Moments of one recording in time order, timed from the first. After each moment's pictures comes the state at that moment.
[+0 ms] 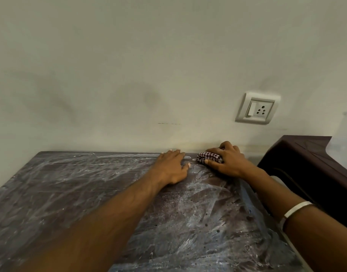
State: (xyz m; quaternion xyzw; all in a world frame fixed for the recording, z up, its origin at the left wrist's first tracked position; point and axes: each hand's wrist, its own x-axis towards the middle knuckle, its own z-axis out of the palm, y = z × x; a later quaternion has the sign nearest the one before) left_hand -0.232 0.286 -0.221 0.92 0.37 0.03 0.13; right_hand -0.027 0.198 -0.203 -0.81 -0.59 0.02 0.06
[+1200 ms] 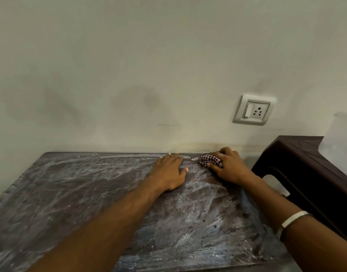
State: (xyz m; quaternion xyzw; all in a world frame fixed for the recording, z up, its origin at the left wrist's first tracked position) left_hand -0.244 0.269 -0.225 0.92 0.37 0.05 0.13; right_hand -0.035 0.183 -0.213 -0.81 -0.57 0.00 0.10
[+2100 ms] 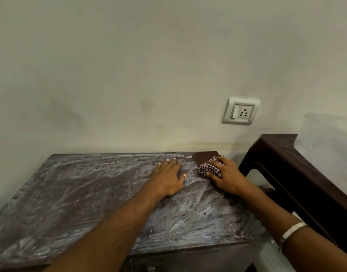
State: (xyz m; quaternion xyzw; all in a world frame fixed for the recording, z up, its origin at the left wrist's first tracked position) left_hand -0.255 0.230 -0.221 0.92 0.38 0.02 0.13; right_hand -0.047 0.128 -0.221 -0.80 -0.58 0.04 0.14
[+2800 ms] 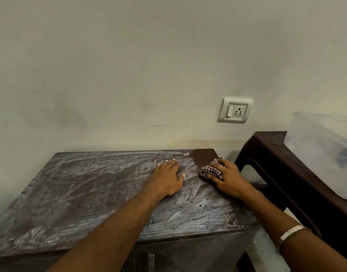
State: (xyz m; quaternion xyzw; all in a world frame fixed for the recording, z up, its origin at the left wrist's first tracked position) left_hand -0.262 0.206 -0.216 0.91 0.38 0.02 0.14; right_hand -0.055 0.095 -0.219 -0.80 -0.58 0.03 0.16
